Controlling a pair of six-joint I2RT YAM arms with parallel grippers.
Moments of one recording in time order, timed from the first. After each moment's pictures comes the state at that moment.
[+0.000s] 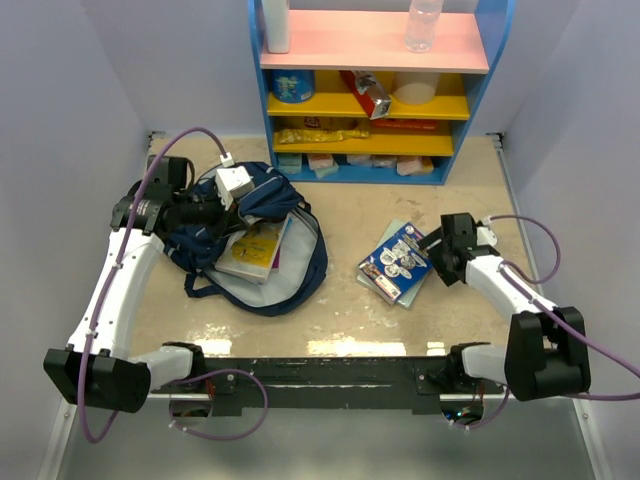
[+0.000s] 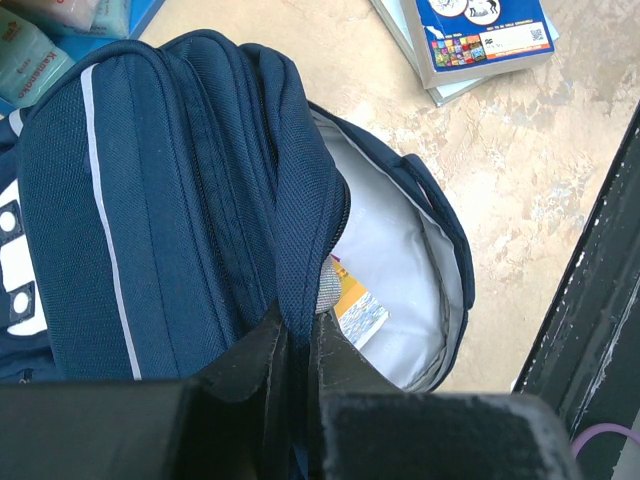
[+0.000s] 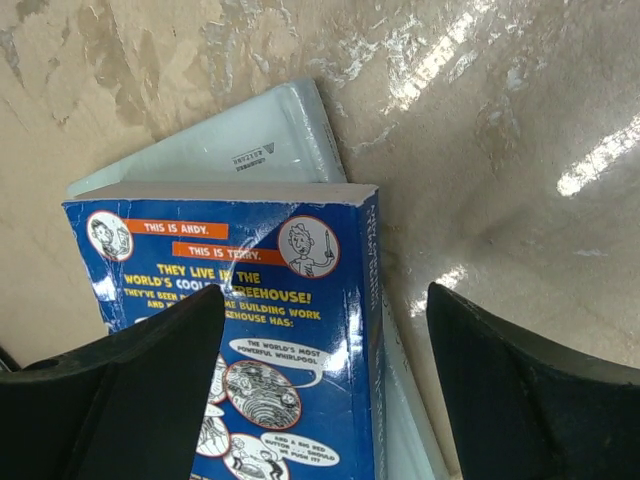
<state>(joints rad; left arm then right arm) -0.12 1.19 1.29 -0.94 0.74 0.63 0.12 1.26 0.67 -0.40 0.25 1.08</state>
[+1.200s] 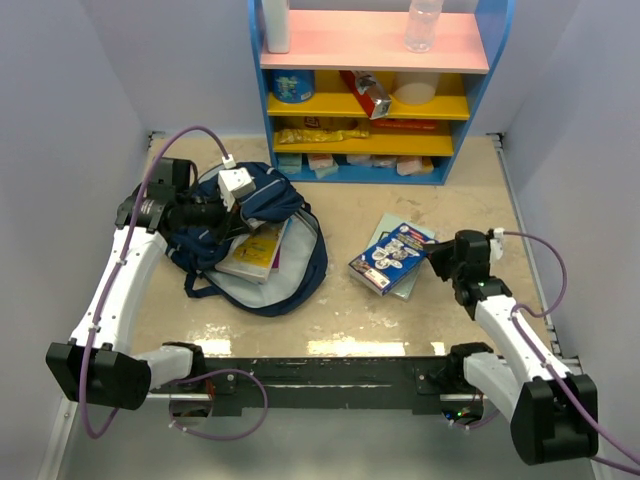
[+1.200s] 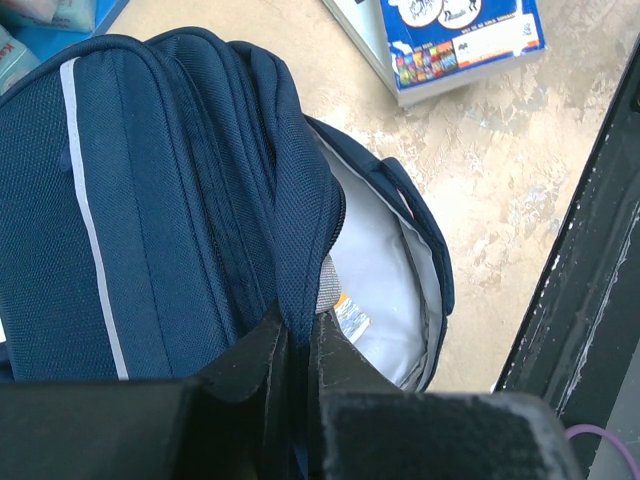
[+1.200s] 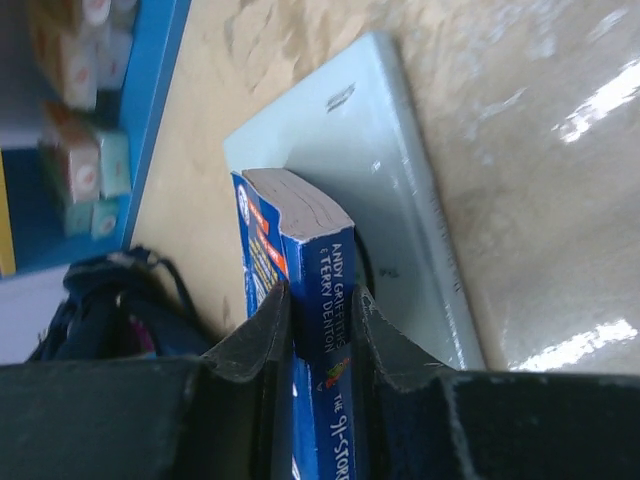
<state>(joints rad) -0.12 1.21 1.26 -0.92 0.78 0.61 0.12 0.92 0.45 -0.18 0.15 1.18</state>
